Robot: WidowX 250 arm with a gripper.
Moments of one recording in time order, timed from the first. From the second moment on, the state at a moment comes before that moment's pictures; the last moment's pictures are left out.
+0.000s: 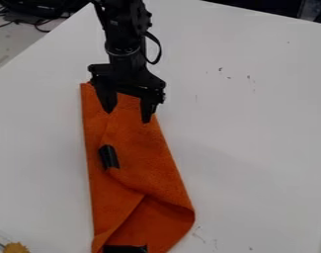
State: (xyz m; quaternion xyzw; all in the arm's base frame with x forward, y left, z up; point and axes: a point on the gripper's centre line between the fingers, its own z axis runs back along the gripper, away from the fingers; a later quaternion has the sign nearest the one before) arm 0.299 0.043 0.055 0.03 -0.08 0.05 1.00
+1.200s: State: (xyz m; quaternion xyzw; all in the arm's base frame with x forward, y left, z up) arm 0.251 0.048 0.030 0.03 -0.07 0.13 0.99
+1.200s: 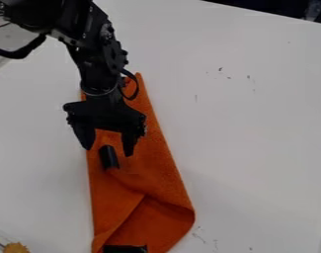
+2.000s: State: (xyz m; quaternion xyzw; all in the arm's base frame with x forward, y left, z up) arm 0.248 0.042 0.006 0.00 -0.04 0.13 0.99
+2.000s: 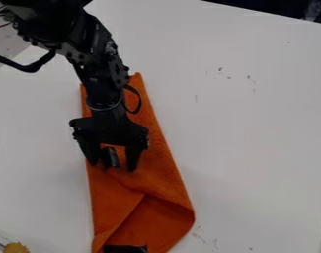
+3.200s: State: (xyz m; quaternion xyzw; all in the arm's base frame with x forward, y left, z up) arm 0.245 0.041 0.014 0.02 -0.02 0.12 0.99
